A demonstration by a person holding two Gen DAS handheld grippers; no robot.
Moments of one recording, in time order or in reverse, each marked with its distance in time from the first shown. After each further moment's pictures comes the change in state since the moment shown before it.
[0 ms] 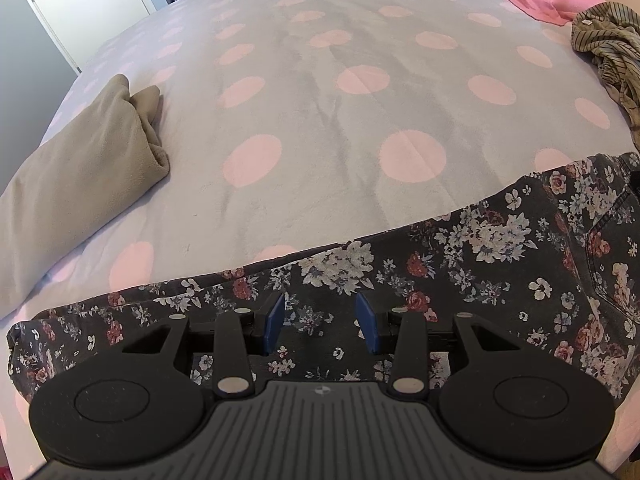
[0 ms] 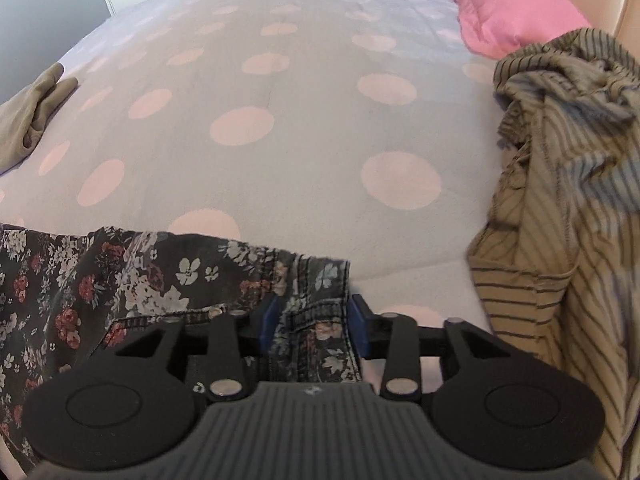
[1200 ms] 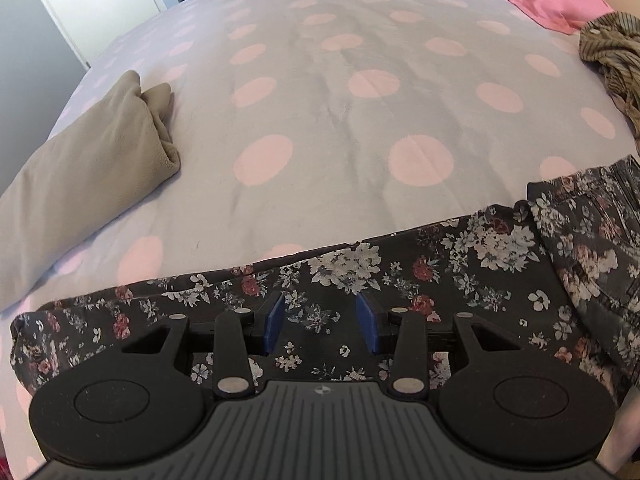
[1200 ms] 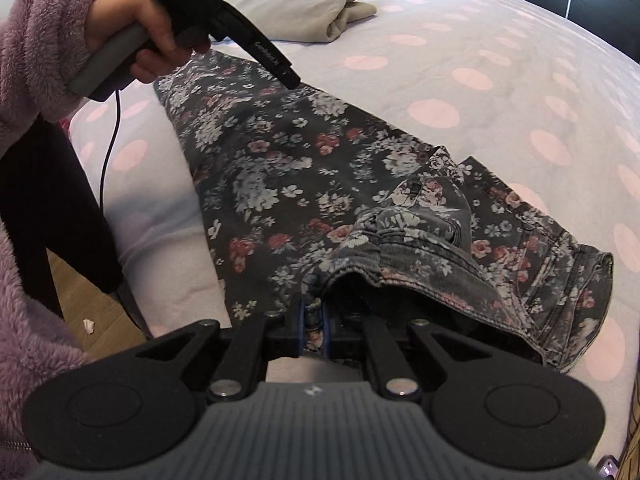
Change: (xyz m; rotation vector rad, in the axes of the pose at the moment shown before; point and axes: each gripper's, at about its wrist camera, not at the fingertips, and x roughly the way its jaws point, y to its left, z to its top) left arm -0.005 0.003 0.001 -0.033 -0.007 0.006; right arm -0.102 0.137 -0.093 -0.543 0.051 0.436
